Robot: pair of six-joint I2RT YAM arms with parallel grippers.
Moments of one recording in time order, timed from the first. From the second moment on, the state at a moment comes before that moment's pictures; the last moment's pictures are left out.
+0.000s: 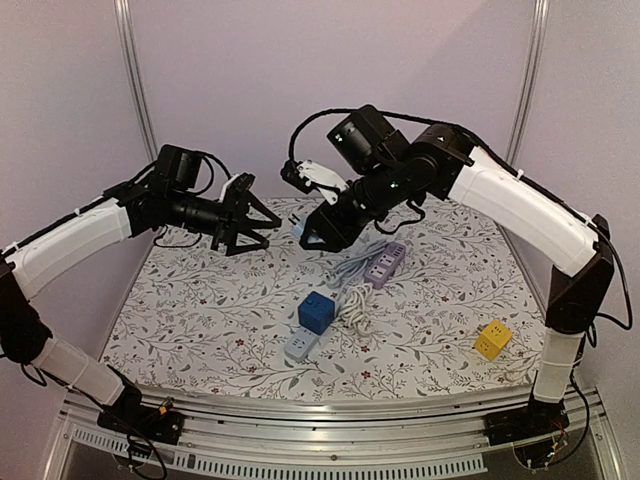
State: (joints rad) left arm -0.50 1.40 1.24 -0.48 0.83 -0.74; right arm 1.02 1.92 2.16 -1.07 -0.11 0.00
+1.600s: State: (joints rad) left arm -0.49 1.54 1.36 -0.53 1.00 -0.67; right arm 1.05 2.07 2.32 -1.11 -0.01 -0.03
